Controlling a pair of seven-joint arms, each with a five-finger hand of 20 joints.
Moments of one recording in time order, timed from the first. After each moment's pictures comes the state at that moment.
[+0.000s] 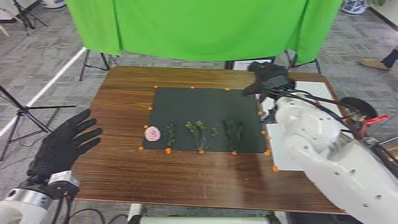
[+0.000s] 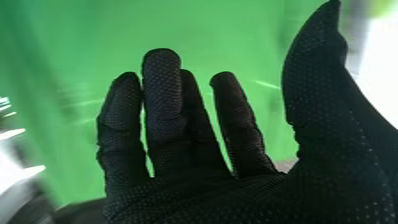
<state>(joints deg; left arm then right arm) 136.2 -52.9 -108.4 -122.2 35.9 0.7 8.1 -72.6 -48.4 59.1 -108.3 -131.1 -7.2 29.9</state>
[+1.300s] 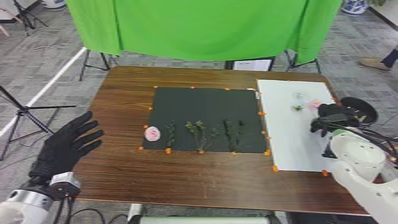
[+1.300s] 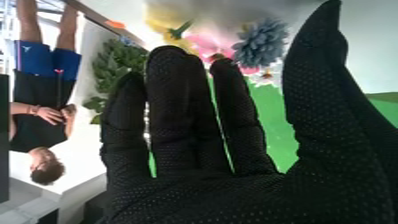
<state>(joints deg) 136.3 -53.1 -108.1 -122.1 35.9 0.5 7.3 -88.2 -36.6 68.6 -98.0 -131.7 -6.1 35.8</state>
